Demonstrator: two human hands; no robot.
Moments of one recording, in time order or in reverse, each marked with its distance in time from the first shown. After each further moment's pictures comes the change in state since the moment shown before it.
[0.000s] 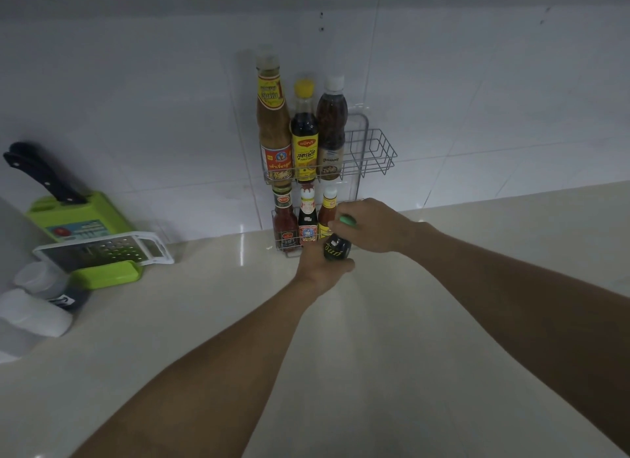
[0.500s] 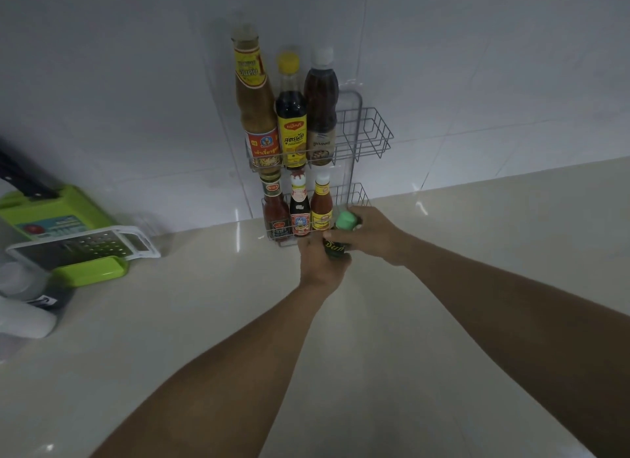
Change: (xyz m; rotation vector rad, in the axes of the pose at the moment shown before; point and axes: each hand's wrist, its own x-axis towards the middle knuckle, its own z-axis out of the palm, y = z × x) left_hand 0.054 -0.070 0.041 0.035 0.164 -0.004; right_hand -0.008 0.027 0.049 0.862 -0.017 0.454
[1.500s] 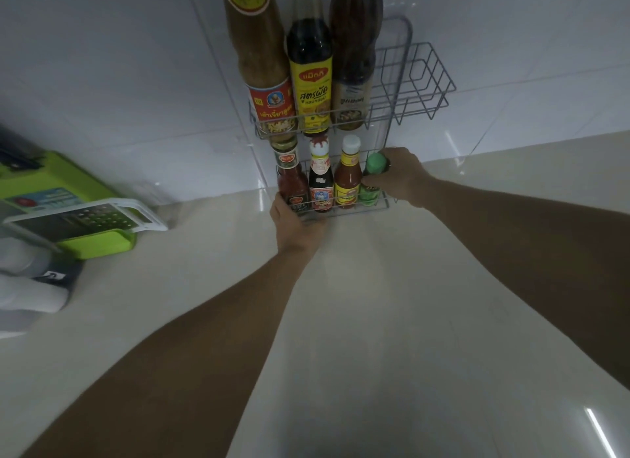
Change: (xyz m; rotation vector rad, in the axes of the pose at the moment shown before) left_hand 0.045 -0.002 -0.060 0.013 0.207 -0.114; right_hand 0.127 0.029 -0.025 -0.419 0.201 0.054
